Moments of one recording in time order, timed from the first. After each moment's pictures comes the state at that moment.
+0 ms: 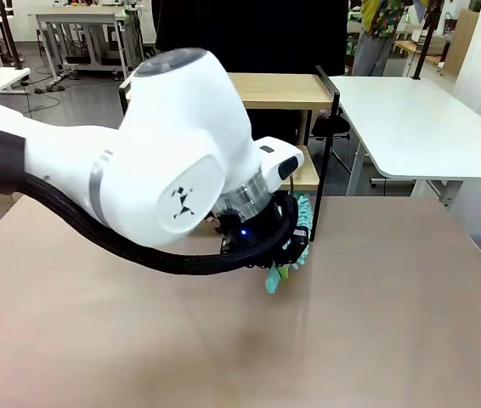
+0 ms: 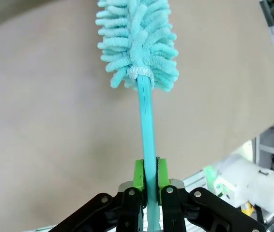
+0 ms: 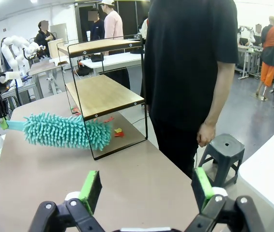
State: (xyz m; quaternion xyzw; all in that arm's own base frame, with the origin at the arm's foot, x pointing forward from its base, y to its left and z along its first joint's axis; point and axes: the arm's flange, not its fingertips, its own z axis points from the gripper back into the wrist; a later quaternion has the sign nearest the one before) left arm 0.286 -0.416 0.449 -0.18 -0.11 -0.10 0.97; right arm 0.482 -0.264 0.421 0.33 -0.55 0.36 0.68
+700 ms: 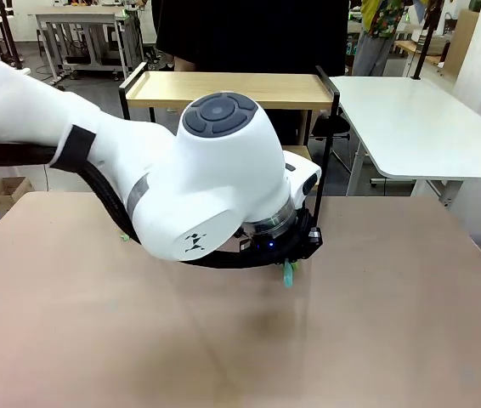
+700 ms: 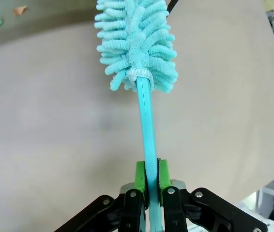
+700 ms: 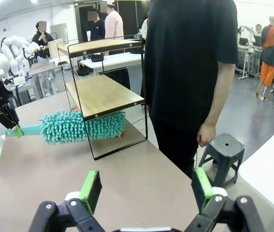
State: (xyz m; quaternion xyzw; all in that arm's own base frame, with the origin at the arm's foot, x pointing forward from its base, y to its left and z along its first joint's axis) left arm 0.305 -0.449 0.414 -0.16 -0.19 -0.03 0.97; right arm 0.482 -0.264 0.421 0.33 -0.55 0.36 0.68
